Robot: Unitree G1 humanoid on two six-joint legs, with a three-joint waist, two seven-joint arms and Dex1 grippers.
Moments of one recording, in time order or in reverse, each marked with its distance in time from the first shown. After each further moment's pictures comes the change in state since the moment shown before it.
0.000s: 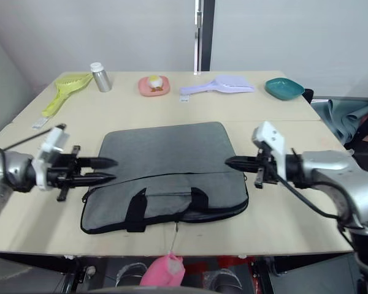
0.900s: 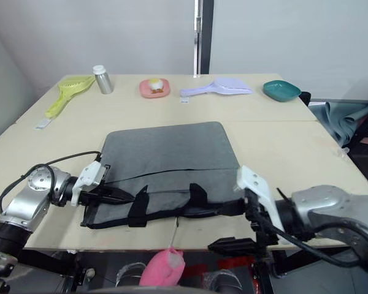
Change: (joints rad) left arm -0.074 -0.122 -0.244 0.375 0.284 -0.446 -0.095; right arm 0.105 -0.046 0.215 -0.168 0.456 0.293 -0.247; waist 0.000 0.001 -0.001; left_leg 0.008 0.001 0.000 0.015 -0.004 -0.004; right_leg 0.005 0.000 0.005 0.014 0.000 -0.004
